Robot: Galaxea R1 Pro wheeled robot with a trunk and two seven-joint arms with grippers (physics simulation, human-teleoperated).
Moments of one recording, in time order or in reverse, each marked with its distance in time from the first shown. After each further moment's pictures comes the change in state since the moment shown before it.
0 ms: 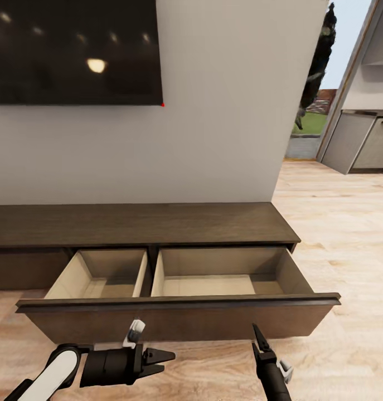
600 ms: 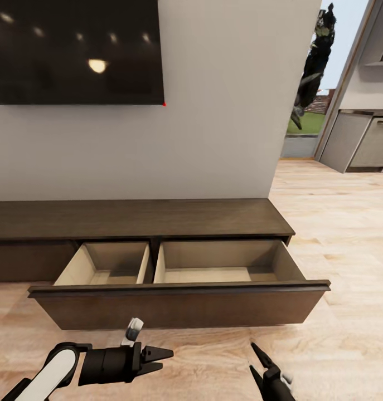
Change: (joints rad) left arm 0.000 0.003 0.014 0.000 -0.001 0.001 0.000; right arm 0.000 -0.103 0.008 0.080 0.085 0.341 -0.025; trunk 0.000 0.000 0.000
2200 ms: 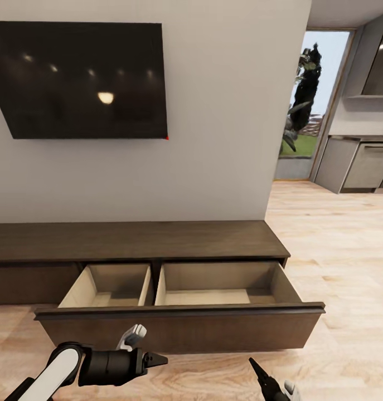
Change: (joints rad) left arm -0.003 -0.020 0.003 0.001 -0.015 -0.013 0.349; right arm 0.000 -0.004 0.001 0.080 0.241 -0.241 0.005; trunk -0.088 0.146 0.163
